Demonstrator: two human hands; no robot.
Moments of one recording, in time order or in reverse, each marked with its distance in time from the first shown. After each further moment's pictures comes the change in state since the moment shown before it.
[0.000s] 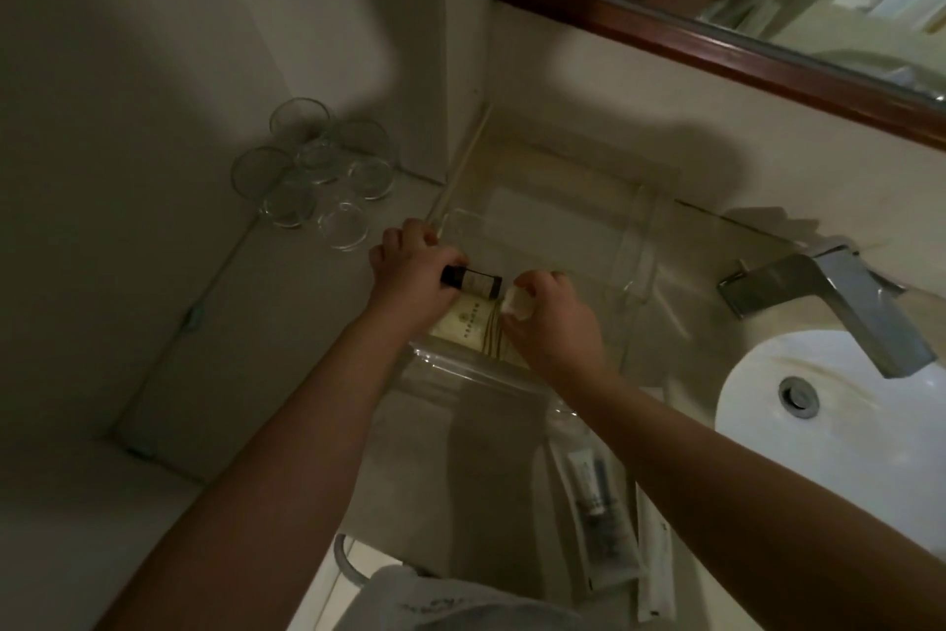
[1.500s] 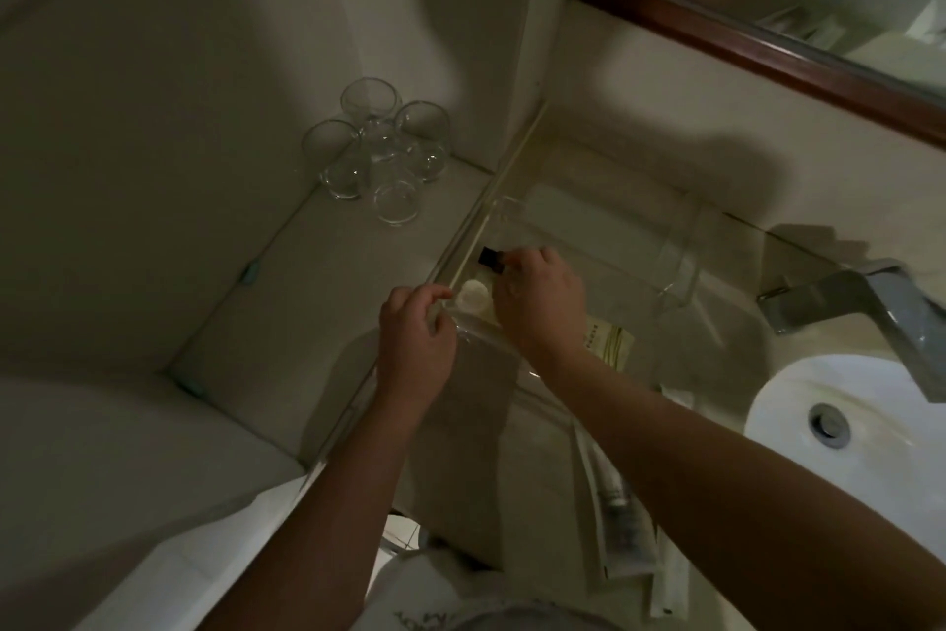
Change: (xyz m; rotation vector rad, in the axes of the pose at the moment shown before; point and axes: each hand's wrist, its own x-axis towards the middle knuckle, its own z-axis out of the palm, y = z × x) left_hand -0.105 -0.016 0.017 -0.565 0.334 -0.291; right_hand -0.002 -0.049 0.030 -0.072 0.146 -0.220
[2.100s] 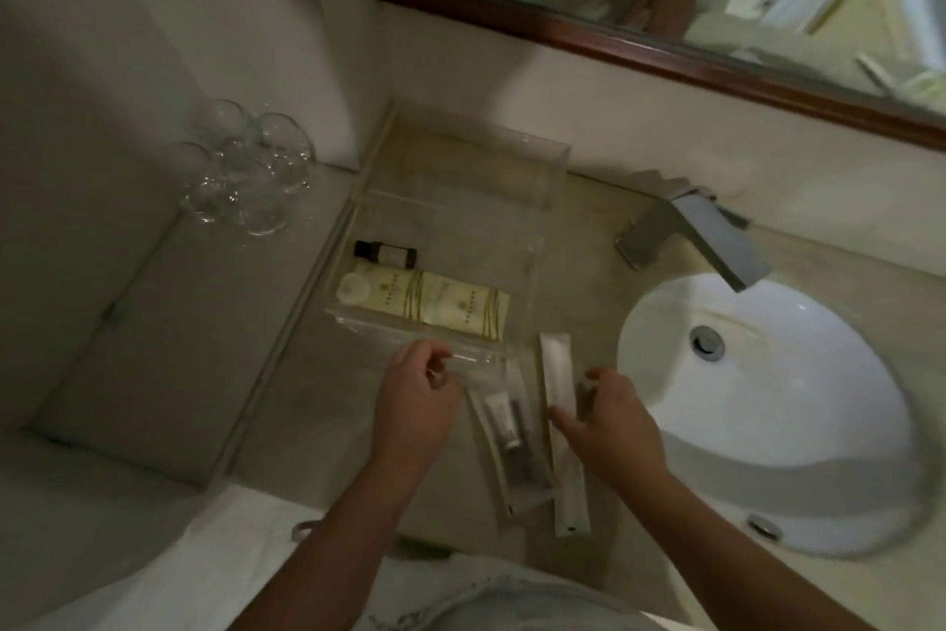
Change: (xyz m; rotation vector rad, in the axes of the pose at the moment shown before) left_hand -0.107 0.059 0.058 -0.001 -0.326 -0.058; right_hand -0.182 0.163 -0.079 -0.038 -0.195 0.547
